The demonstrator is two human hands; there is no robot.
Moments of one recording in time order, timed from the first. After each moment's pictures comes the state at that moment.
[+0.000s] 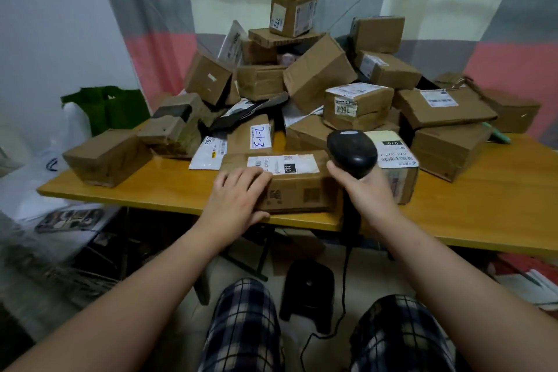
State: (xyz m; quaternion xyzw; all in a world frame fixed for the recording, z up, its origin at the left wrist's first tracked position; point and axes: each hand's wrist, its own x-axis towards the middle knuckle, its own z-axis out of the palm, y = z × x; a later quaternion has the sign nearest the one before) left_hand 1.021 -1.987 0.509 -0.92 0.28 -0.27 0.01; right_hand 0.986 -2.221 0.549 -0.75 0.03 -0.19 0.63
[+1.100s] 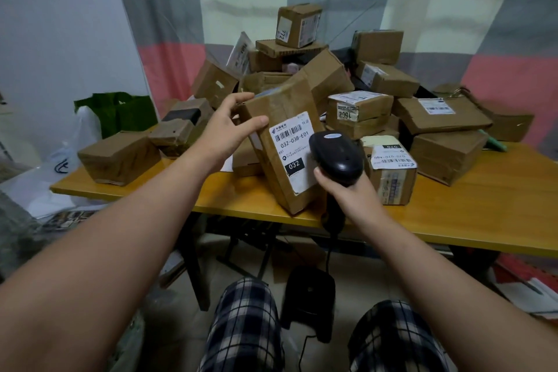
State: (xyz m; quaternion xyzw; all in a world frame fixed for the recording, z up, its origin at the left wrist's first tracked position) left_hand 1.050 -1.985 0.610 -0.78 0.15 -0.14 -0.59; right_hand 0.975 -2.205 0.542 -0.75 -0.03 -0.15 0.64
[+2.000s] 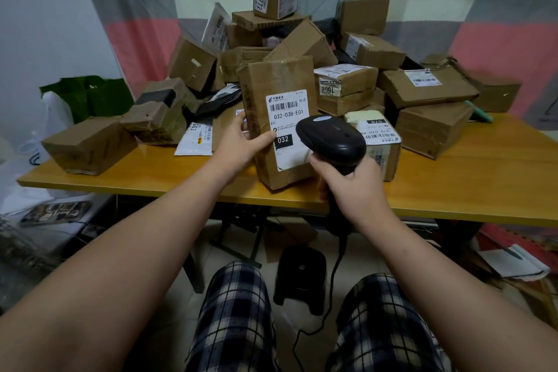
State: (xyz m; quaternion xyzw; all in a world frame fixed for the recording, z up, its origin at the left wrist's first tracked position) left_hand 1.047 -2.041 0.560 -0.78 0.10 -0.06 -0.61; right_hand 0.952 -2.220 0.535 -0.77 -0.06 -0.24 0.58
